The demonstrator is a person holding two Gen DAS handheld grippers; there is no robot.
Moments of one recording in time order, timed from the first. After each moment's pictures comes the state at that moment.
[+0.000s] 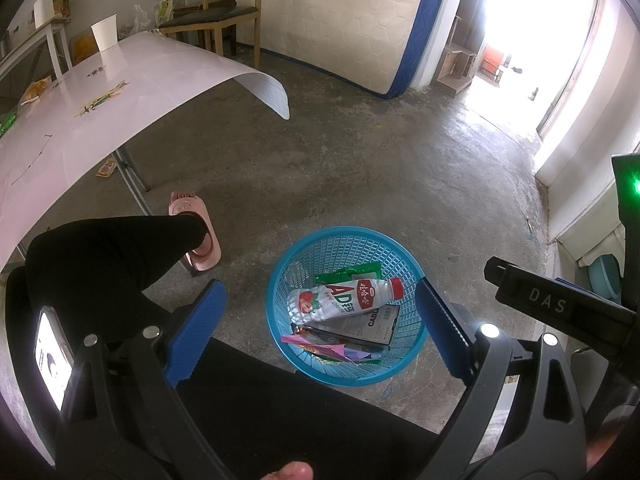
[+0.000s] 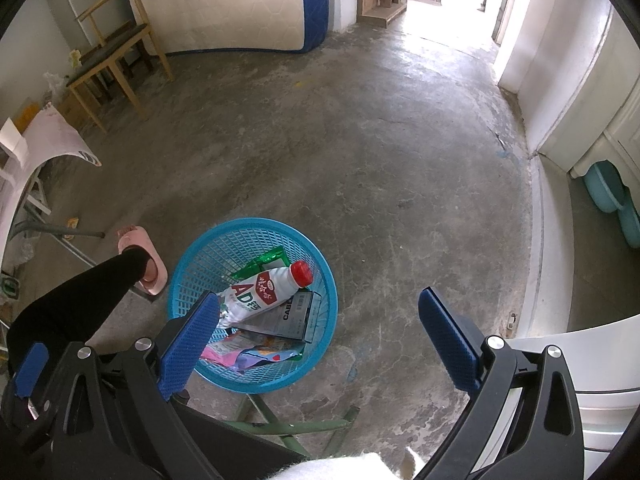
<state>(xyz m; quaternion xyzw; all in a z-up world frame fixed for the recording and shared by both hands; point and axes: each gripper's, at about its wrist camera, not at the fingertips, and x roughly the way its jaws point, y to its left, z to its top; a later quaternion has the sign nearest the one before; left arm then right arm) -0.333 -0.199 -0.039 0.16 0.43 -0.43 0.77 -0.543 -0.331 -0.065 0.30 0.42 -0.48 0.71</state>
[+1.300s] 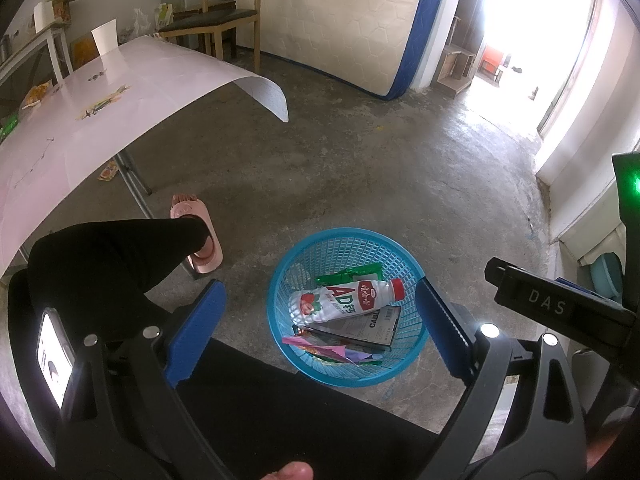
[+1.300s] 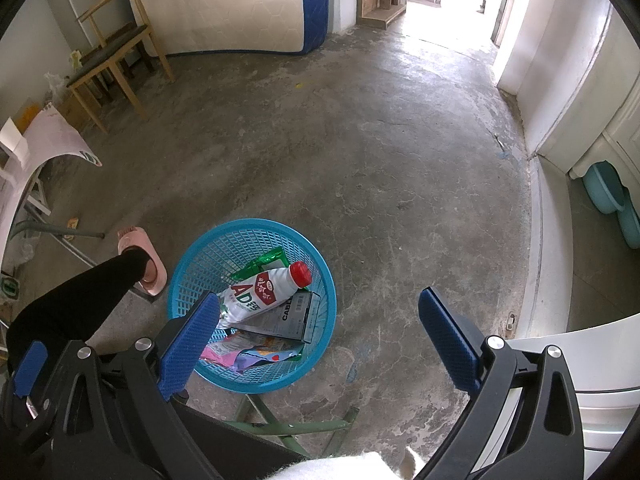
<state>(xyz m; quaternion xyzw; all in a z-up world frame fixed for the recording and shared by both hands) -0.333 -0.199 -0.039 0.16 0.43 -0.43 0.77 -0.541 -0.337 -0.062 0.30 0.42 -0.48 0.71</state>
